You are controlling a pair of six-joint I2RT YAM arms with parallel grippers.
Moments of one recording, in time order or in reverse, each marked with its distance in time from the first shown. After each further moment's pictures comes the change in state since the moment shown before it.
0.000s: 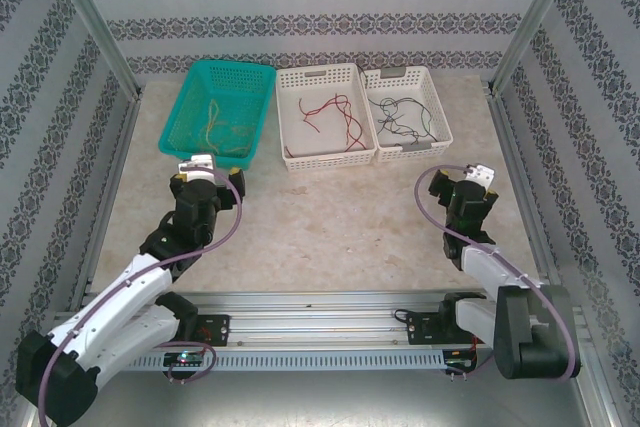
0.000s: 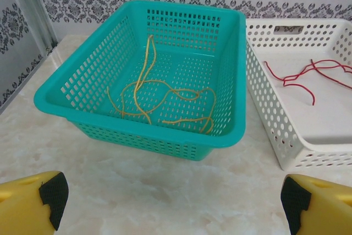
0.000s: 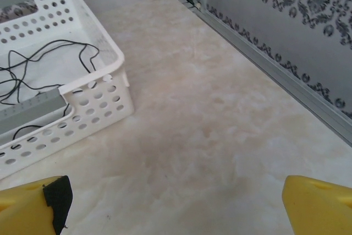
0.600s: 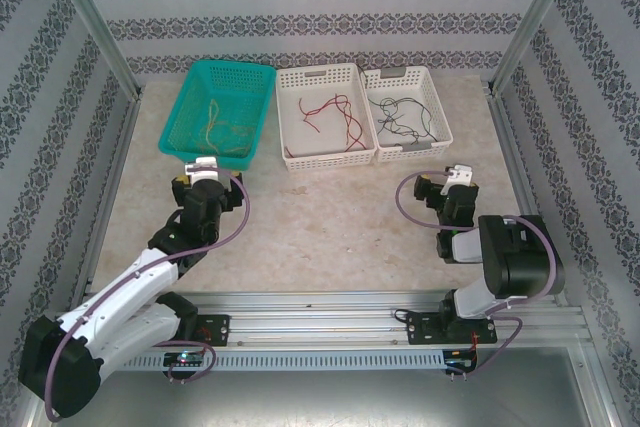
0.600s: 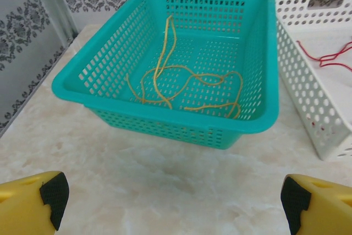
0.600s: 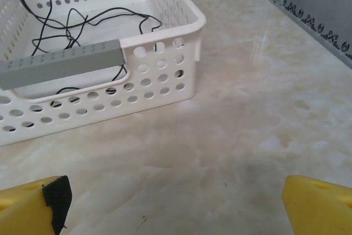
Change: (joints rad) left arm 0.000 0.065 -0.033 0.025 -0.078 0.024; right arm -0.020 0.406 -0.044 0.496 -0.225 -0.132
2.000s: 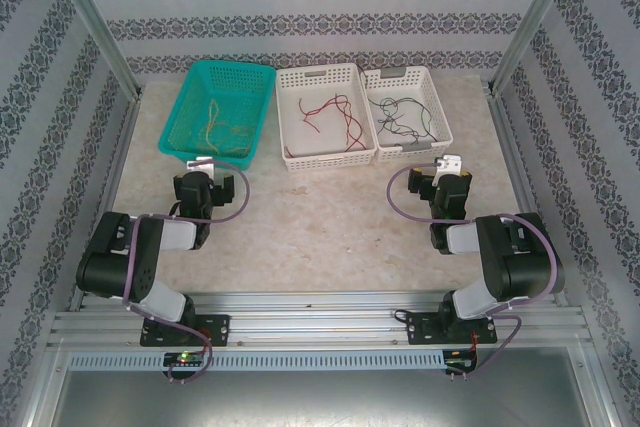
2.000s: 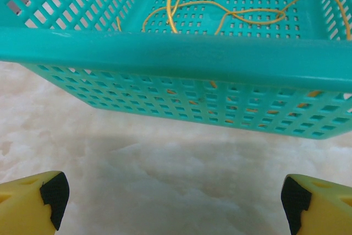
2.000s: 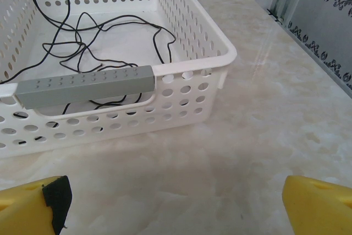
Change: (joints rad) left arm 0.389 0.649 -0.120 0.758 0.370 0.209; right arm 0.089 -0.001 0.090 -0.100 0.095 -0.071
